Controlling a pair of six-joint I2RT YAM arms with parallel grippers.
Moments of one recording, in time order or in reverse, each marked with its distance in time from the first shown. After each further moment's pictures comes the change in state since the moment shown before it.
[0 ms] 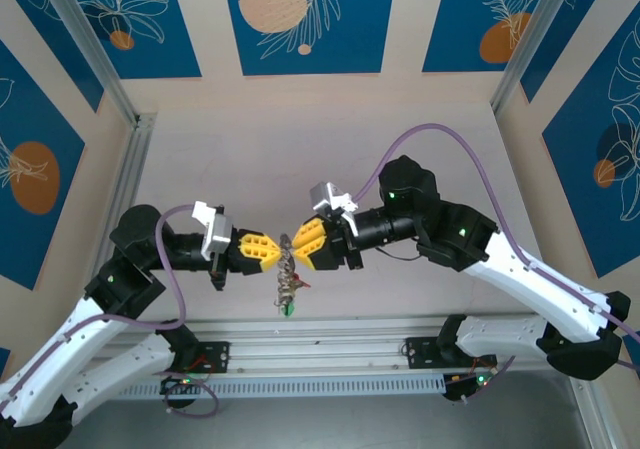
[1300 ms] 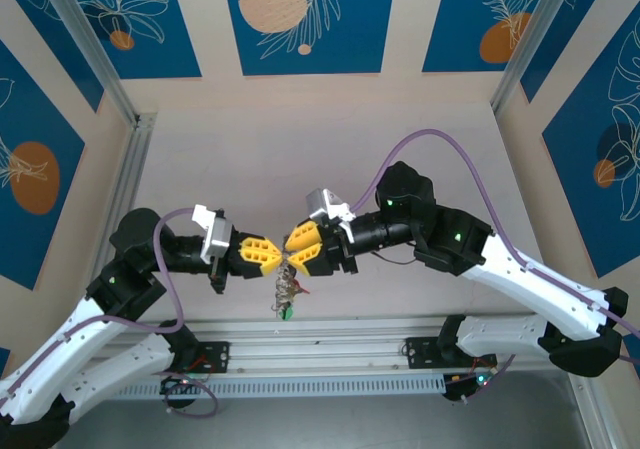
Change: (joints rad) left arm -0.032 -0.002 -0.015 0.037 -0.006 -0.014; right arm 0.050 -0.010 -0.031 0.072 0.040 -0.043
